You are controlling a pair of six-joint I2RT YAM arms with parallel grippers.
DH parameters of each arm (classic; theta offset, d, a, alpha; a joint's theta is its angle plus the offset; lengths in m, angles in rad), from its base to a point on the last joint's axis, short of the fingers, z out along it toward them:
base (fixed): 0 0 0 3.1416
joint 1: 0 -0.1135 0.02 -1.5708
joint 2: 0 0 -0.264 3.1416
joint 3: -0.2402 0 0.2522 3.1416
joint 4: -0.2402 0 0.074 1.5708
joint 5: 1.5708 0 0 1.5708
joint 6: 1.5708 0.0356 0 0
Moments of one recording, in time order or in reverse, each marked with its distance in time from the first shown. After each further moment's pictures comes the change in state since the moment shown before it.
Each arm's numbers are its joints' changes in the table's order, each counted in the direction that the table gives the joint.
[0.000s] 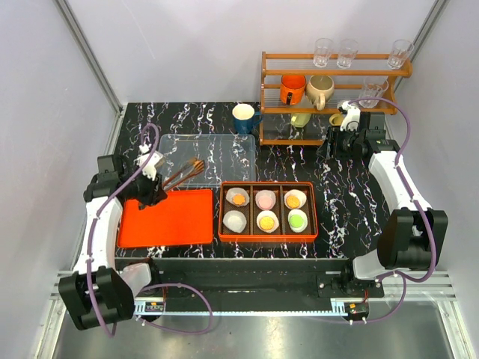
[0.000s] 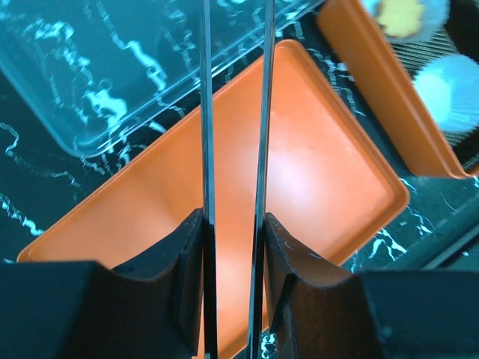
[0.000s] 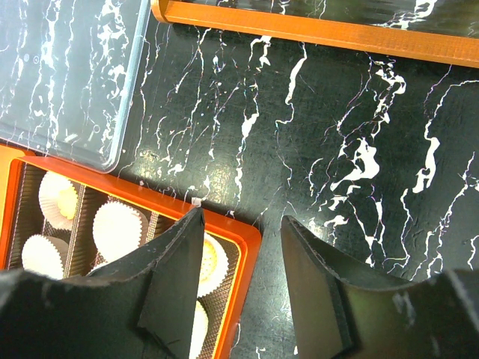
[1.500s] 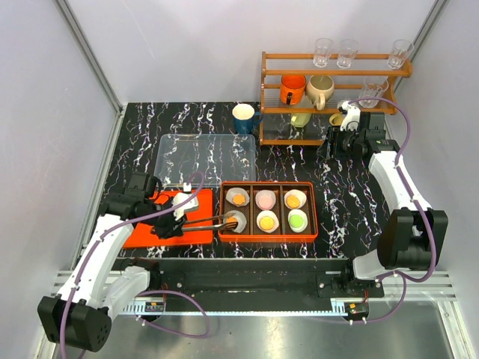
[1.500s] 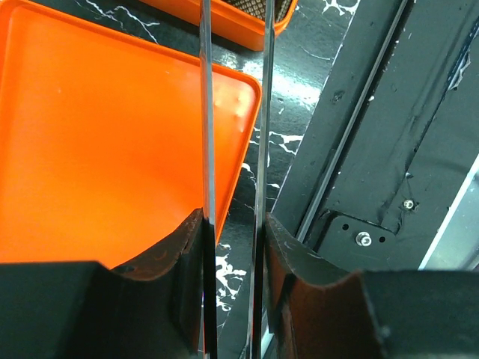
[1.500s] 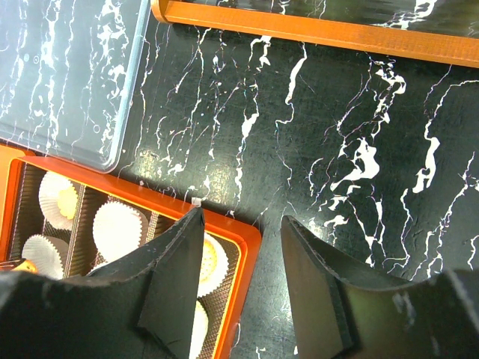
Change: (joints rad) left arm 0.420 0.195 0.047 -0.383 -0.038 0.304; right arm 0.000 0.000 0.000 0.000 0.000 0.000
